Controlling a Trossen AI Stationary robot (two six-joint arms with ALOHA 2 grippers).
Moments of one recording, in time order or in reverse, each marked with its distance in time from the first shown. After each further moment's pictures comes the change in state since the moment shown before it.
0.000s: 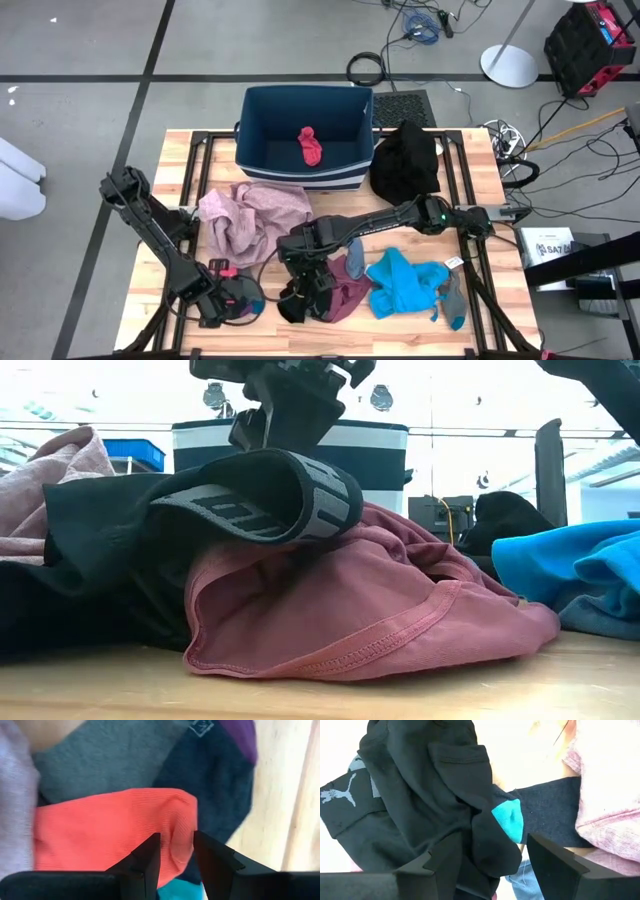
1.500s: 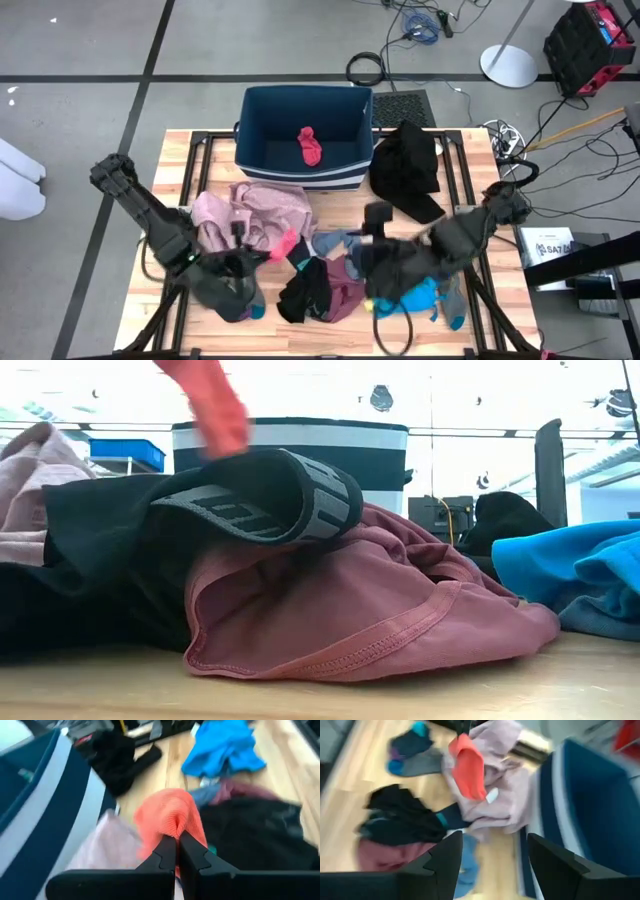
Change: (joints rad) left arm 0.165 -0.211 0.246 0.147 -0.870 0.632; right arm 0.355 -0.549 -0.107 -0.142 0.776 0.387
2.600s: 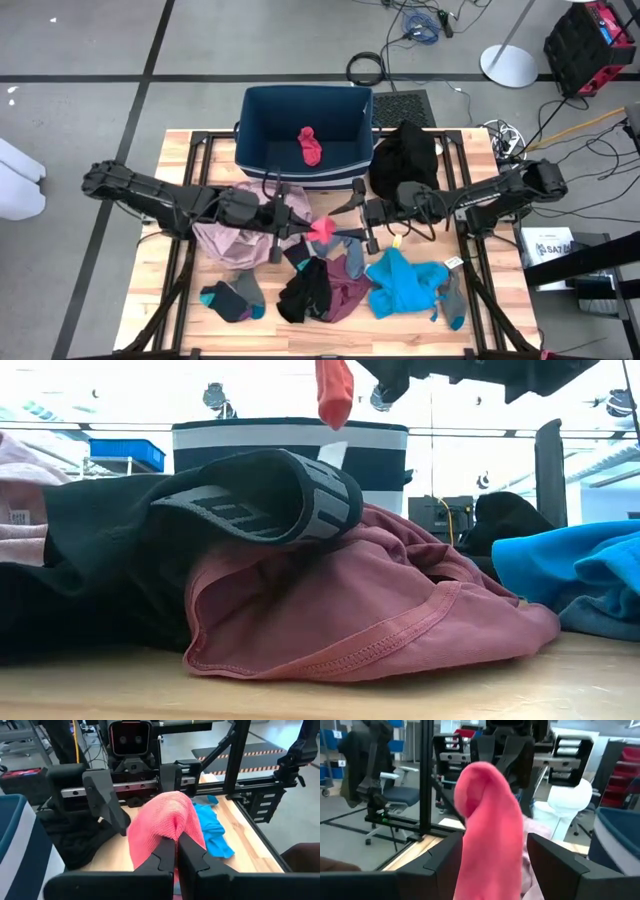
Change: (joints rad) left arm 0.532 -0.015 0.000 0.518 0.726 0.309; right arm -0.483 -0.459 -1.469 2.053 -0.809 -0.274
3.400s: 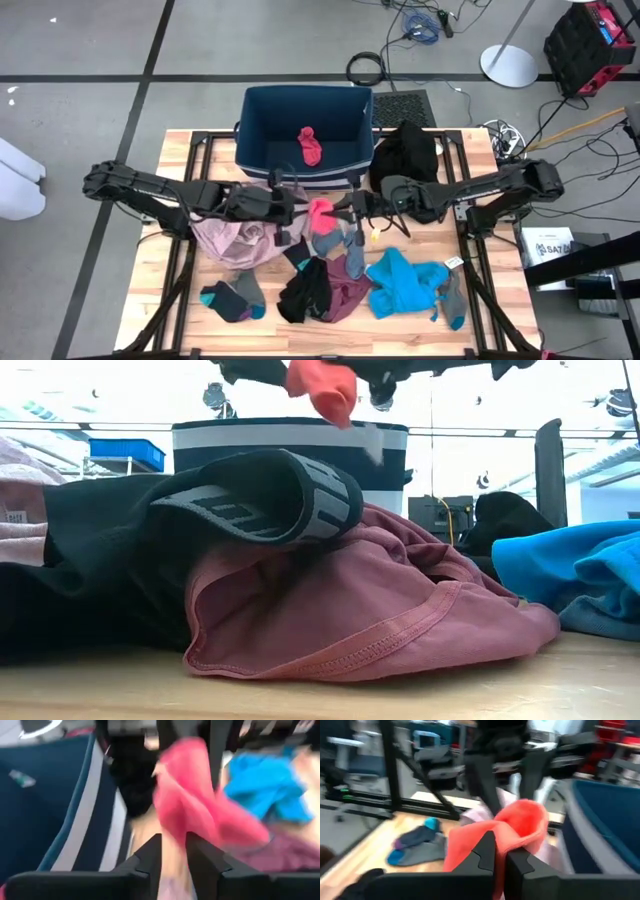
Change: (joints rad) left arm 0.059 0.010 0.000 -0.228 -0.221 0.003; right arm -0.020 0.028 0.185 -0.344 0.131 -0.018
